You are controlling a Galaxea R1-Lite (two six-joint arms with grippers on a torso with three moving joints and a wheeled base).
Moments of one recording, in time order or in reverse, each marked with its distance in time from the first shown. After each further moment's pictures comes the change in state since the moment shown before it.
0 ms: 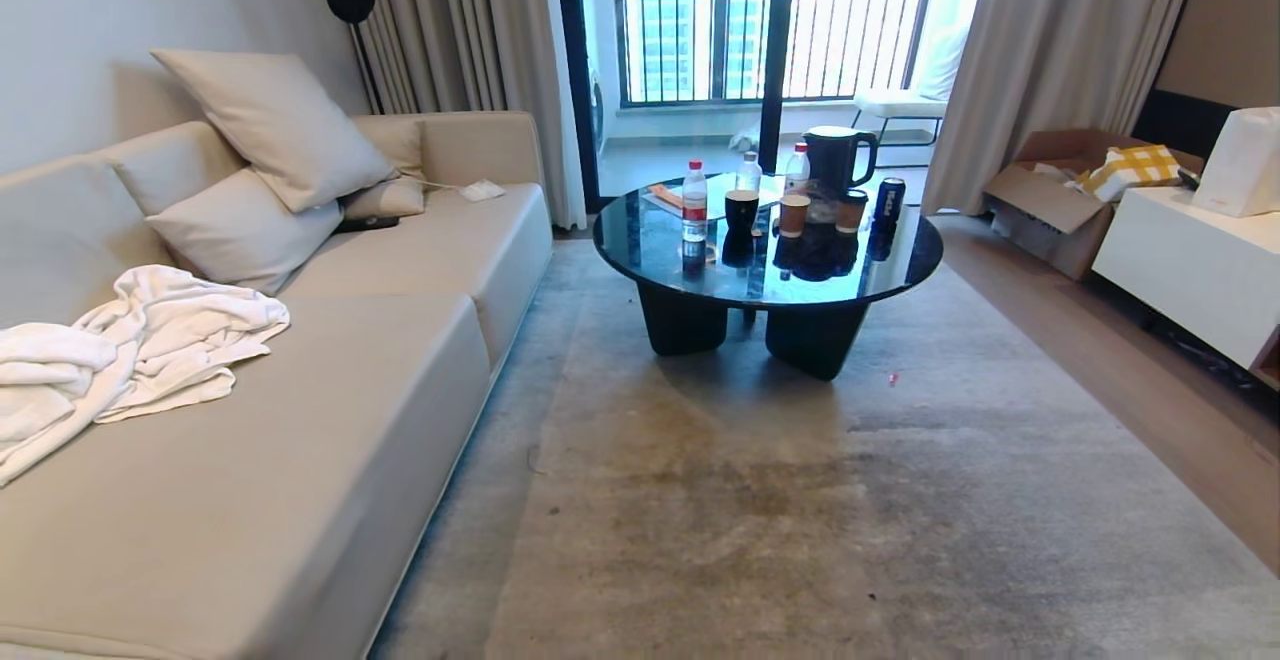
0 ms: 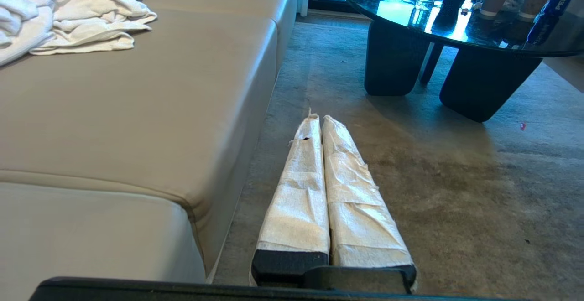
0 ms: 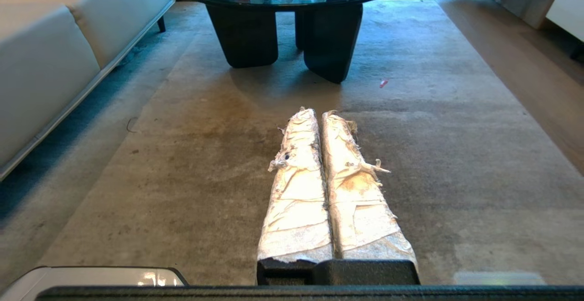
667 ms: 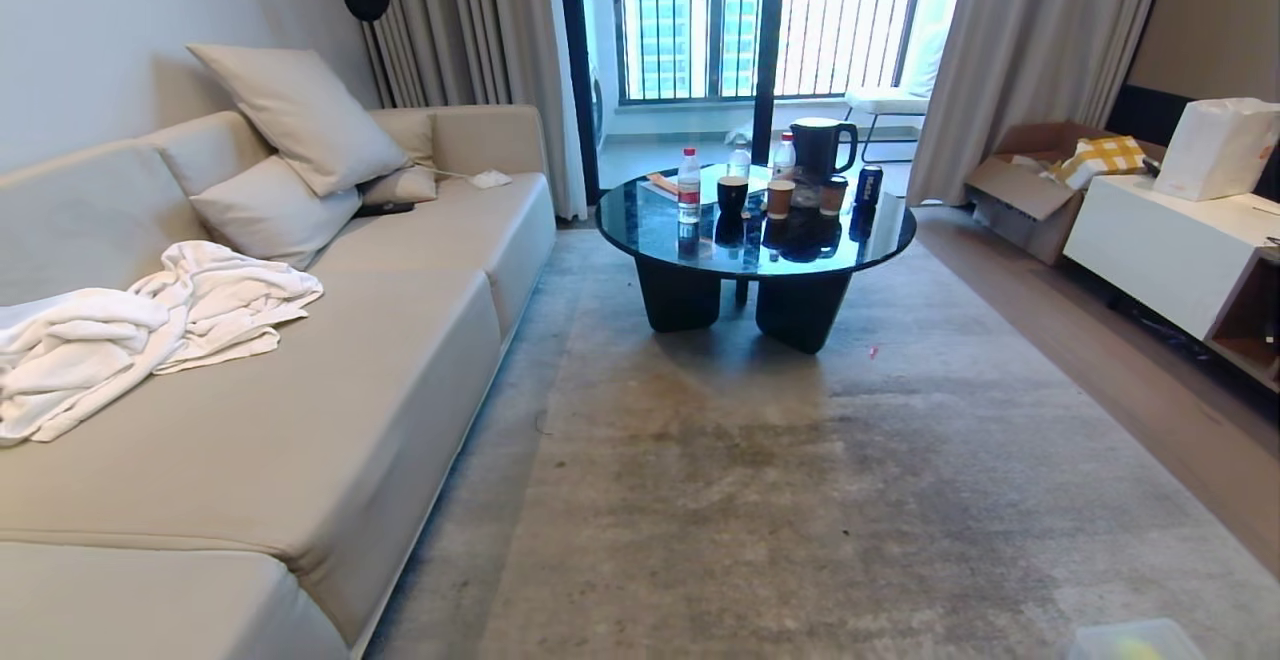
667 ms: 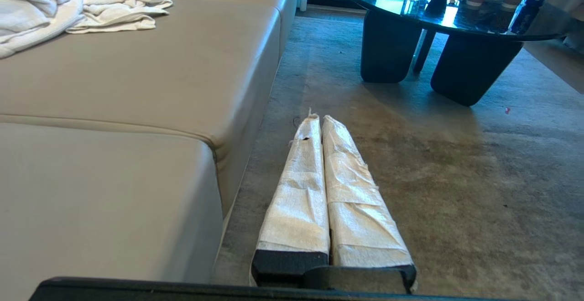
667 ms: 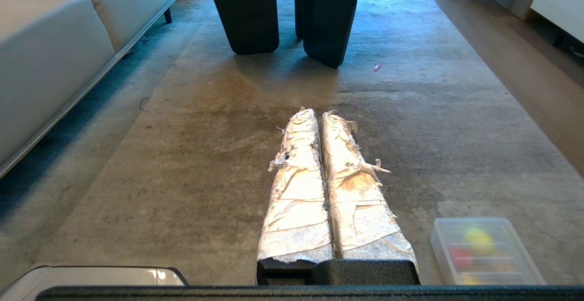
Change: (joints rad) left arm 0.000 0.000 0.000 0.000 0.000 0.000; right arm 0.000 0.000 0.000 0.000 0.000 0.000
